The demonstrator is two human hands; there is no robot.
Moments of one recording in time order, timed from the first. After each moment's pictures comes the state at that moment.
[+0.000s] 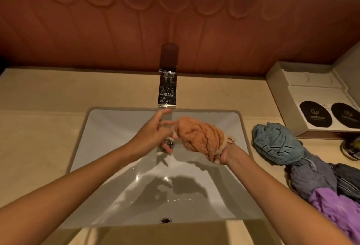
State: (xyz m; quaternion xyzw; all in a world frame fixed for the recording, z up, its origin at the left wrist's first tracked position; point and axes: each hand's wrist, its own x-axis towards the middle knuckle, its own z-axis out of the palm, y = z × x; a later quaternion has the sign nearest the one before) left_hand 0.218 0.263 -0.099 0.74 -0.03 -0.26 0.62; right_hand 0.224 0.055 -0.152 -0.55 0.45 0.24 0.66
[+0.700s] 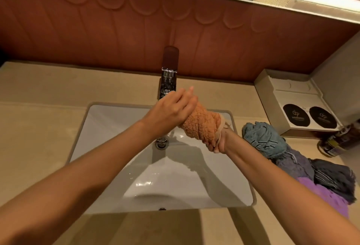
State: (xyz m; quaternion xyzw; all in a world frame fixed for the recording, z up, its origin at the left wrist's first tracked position) left_hand 0.243 0.251 -0.096 0.82 -0.45 0.35 -0.04; right_hand 0.202 0.077 -0.087 -0.62 0.35 0.23 0.66
